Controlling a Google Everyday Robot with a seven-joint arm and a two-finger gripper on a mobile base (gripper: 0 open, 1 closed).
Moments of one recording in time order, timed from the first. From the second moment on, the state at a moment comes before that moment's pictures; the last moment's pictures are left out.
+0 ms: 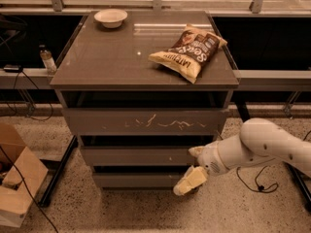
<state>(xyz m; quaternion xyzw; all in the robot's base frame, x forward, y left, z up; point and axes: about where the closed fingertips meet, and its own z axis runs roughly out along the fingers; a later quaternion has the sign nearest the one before) 0.469 -0.101 0.621 -0.45 0.80 0.31 0.24</state>
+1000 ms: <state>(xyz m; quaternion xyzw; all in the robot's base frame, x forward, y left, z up) 0.463 -0.111 0.574 -0.41 0.83 0.31 0.21</state>
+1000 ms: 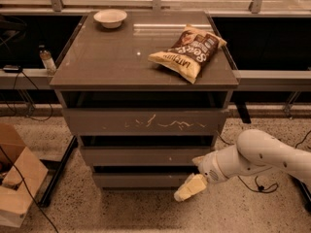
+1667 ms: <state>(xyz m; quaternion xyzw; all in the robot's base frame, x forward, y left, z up) 0.470 -0.117 0.494 -0.36 0.82 0.36 0.26</state>
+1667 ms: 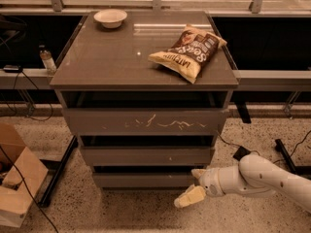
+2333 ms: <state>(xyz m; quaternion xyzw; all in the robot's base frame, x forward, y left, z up) 0.485 -0.107 0.423 -0.33 0.81 0.42 0.26</state>
